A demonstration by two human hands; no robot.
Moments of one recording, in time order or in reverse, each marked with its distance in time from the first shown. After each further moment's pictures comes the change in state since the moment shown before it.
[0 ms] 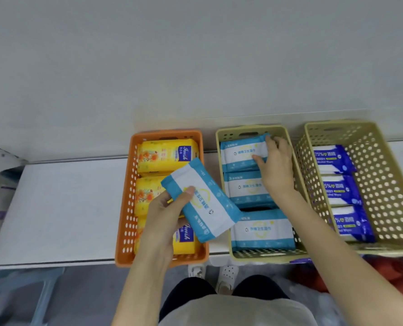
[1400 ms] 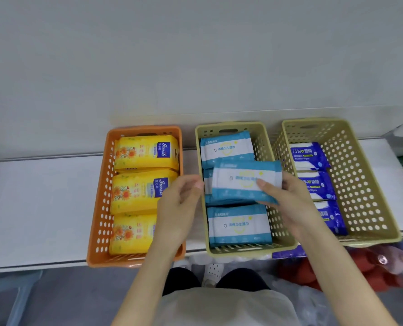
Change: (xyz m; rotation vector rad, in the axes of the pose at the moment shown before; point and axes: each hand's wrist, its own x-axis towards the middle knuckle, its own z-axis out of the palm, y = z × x) left_hand 0.001 -0.027 0.042 0.511 -0.107 0.361; right_hand -0.081 0.011 -0.087 1.016 -0.289 0.524
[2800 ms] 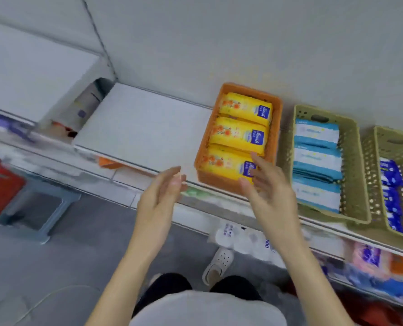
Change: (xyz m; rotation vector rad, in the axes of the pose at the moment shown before) left_hand -0.173 -0.084 -0.155 -0.340 0.357 0.035; right_hand -0.162 0.065 0.147 -0.571 -0.285 -0.681
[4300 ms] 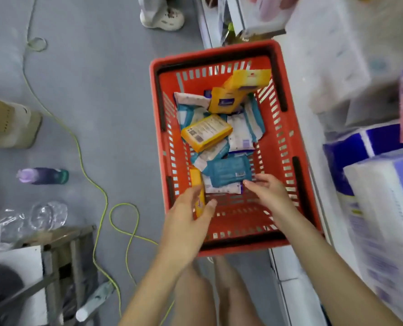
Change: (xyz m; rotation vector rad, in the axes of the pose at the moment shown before) left_hand 0.245 -0.254 -0.802 0.044 0.819 -0.574; right_hand 0.110 -0.118 1.050 -0.330 -1.113 0.450
